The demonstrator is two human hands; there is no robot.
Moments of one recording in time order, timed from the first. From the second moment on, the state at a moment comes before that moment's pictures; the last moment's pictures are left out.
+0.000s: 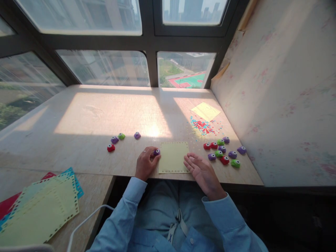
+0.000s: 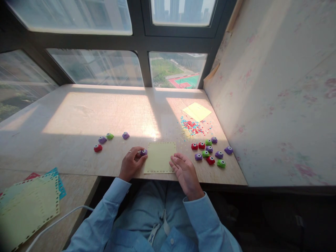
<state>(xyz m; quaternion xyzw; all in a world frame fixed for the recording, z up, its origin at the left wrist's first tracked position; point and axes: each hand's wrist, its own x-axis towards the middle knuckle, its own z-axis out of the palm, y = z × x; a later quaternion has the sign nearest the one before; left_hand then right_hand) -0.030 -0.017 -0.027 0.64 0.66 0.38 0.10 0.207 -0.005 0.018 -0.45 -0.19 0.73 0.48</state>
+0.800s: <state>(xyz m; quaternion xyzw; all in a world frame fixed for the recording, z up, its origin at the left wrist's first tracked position) -0.029 -0.016 -0.024 0.67 0.65 0.36 0.08 0.166 -0.028 0.015 -0.48 -0.32 0.71 0.41</state>
